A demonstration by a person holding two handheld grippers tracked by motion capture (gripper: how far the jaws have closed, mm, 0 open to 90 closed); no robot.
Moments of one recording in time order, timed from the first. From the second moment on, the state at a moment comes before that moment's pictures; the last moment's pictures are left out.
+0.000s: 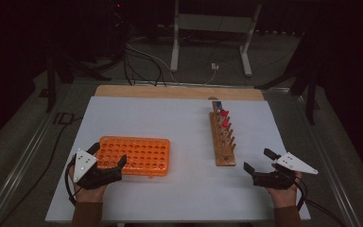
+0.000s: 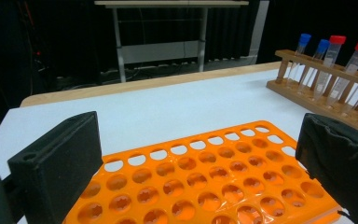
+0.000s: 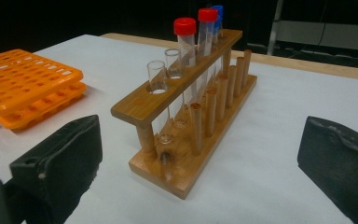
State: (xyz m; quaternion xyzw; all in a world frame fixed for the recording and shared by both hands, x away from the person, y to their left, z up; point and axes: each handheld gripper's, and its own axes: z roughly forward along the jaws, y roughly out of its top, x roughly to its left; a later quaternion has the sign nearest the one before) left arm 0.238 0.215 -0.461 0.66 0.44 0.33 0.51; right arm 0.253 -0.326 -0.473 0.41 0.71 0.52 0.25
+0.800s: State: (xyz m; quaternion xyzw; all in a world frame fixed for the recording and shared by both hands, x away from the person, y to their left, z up) left arm 0.229 0.222 -0.459 0.64 0.47 0.33 0.51; right arm 0.270 -0.307 -0.449 0.37 0.73 0.52 0.25
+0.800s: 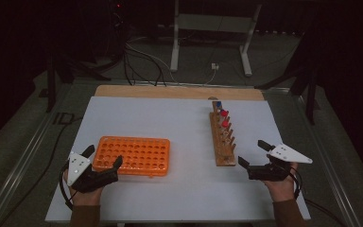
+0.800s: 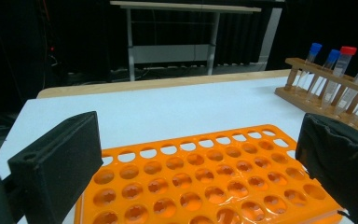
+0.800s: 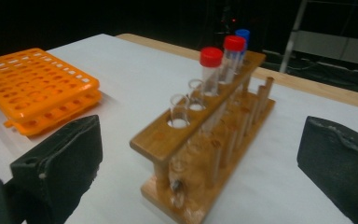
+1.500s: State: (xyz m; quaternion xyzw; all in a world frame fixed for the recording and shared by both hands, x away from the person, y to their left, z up) left arm 0.235 0.215 -0.462 0.66 0.46 0.34 0.49; right arm 0.308 -0.277 -0.448 0.36 0.76 0.49 0.22
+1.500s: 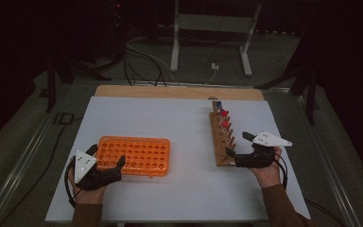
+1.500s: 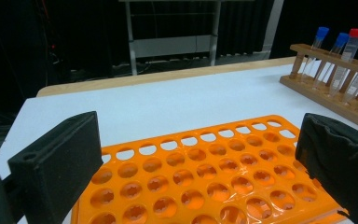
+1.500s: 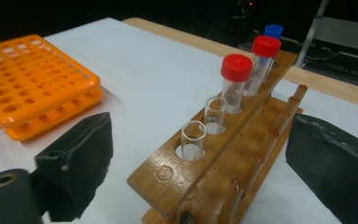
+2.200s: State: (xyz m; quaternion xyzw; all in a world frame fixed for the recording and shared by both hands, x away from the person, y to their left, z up) left arm 0.236 0.211 -0.464 0.66 0.46 0.33 0.49; right arm 0.320 -0.260 -0.464 0.36 0.79 0.45 0.23
